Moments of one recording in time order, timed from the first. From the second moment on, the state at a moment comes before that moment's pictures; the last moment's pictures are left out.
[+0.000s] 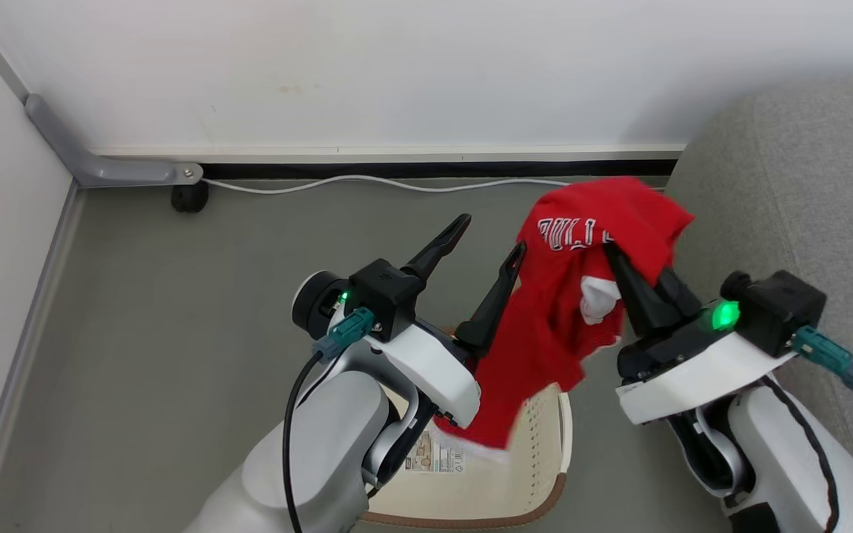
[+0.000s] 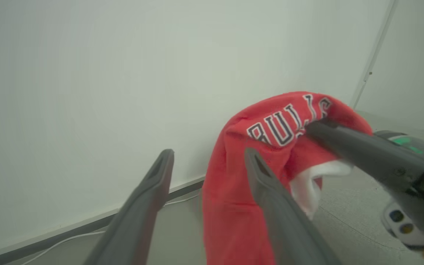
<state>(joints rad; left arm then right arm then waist) -0.61 0.04 -0.79 0.42 -0.58 0.04 -0.26 -0.41 -0.21 0.45 0.17 0.47 0.13 -0.26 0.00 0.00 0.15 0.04</state>
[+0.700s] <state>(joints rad) -0.56 0.04 -0.81 0.51 -0.53 -0.07 -0.26 -0.40 -0.25 0.23 0.10 0.40 0.13 -0.26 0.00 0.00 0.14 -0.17</state>
